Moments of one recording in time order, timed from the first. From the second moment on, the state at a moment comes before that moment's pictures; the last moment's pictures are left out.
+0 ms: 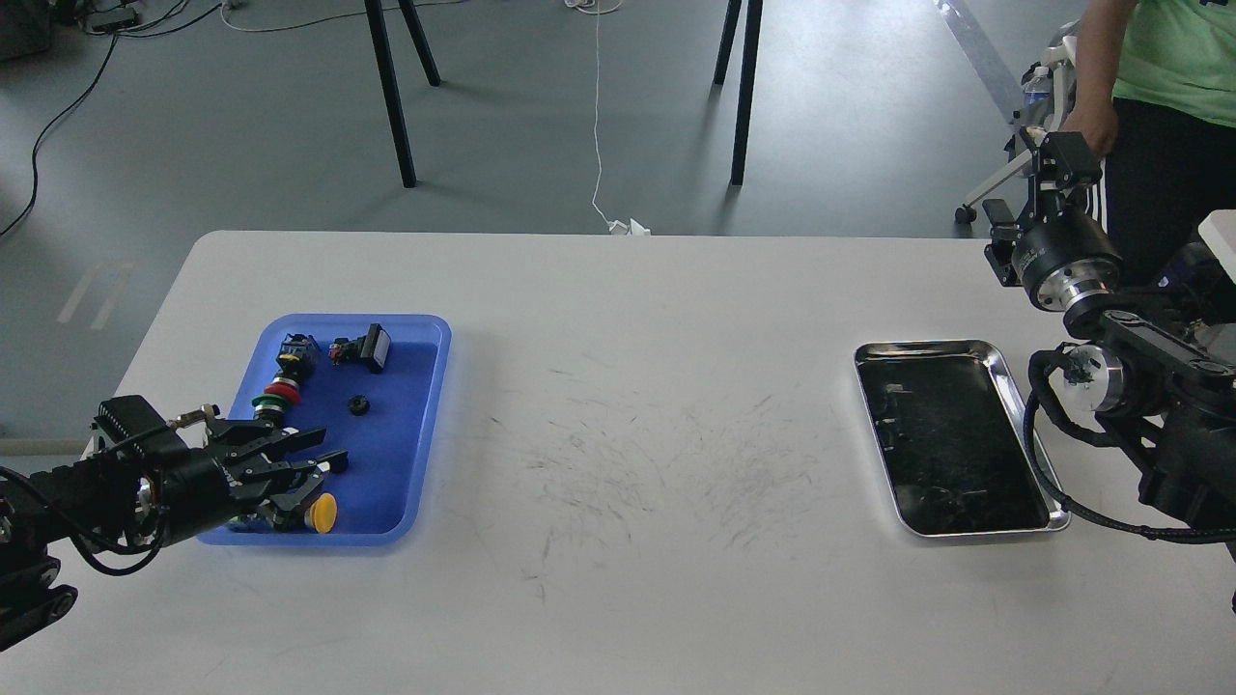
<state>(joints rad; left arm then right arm) -0.55 0.81 -0.18 -0.99 1.87 0.35 -0.49 0.83 -0.44 0.38 0.58 -0.13 0.01 0.49</state>
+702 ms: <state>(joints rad) -0.74 0.79 -0.30 -1.01 1.13 0.23 -0.49 0.84 -0.44 0.35 0.60 -0.13 0.01 0.49</state>
